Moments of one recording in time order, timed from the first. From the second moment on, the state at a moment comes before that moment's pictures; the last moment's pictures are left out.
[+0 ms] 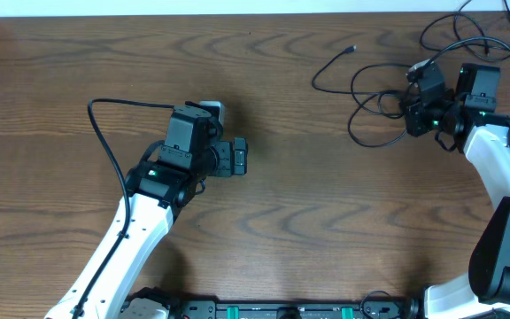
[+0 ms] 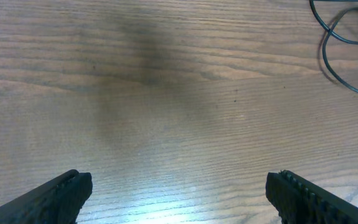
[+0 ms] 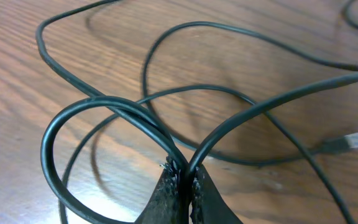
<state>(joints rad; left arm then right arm) -0.34 1.26 0.92 -0.55 0.10 -0.28 -0.16 1.71 1.12 -0.32 -0.40 -0.45</state>
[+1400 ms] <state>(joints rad) -0.34 1.26 0.92 -0.55 0.10 -0.28 -0.27 1.74 1.11 0.09 0.01 0.22</state>
